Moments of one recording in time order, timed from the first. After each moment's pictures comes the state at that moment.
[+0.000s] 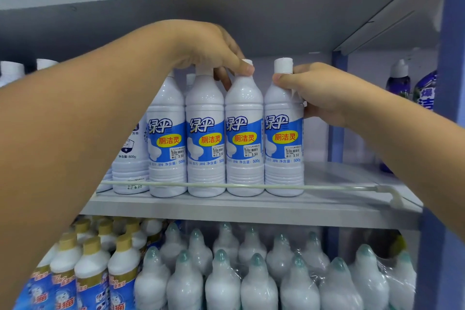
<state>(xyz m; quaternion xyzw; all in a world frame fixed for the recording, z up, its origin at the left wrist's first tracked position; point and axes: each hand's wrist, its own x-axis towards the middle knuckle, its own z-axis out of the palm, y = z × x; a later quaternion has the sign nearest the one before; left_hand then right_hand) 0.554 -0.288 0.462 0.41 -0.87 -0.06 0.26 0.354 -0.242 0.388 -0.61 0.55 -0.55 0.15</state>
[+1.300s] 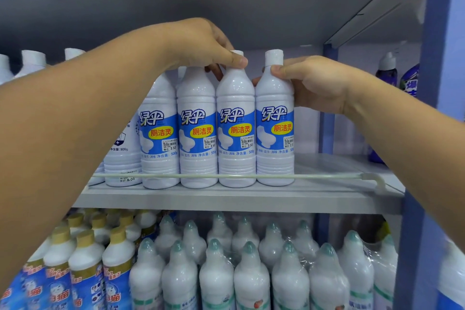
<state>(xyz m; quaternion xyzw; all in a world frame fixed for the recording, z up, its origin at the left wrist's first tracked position) 0.557 -0.287 0.447 0.39 -0.86 -0.03 0.33 0.336 -0.238 0.389 -0.66 0.47 -0.52 0.27</state>
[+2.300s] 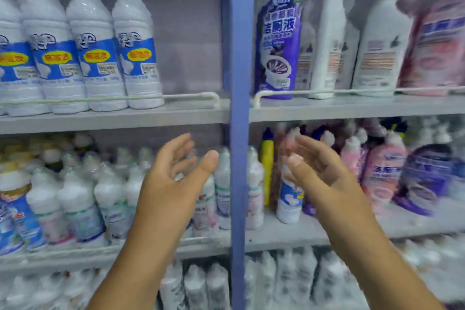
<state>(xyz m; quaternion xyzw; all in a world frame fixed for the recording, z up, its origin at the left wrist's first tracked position) 0.417 -0.080 0.140 0.31 -0.62 -0.45 0.56 0.230 0.033 0.141 -0.44 0.53 -0.69 0.19</state>
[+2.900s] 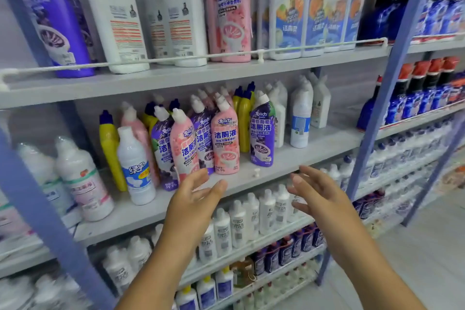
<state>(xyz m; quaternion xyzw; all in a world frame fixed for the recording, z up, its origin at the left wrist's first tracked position) 0.121 0.100 0.043 0.31 -0.68 -0.57 0.35 -0.030 0.284 0.050 -0.23 0.68 -0.67 0.19</state>
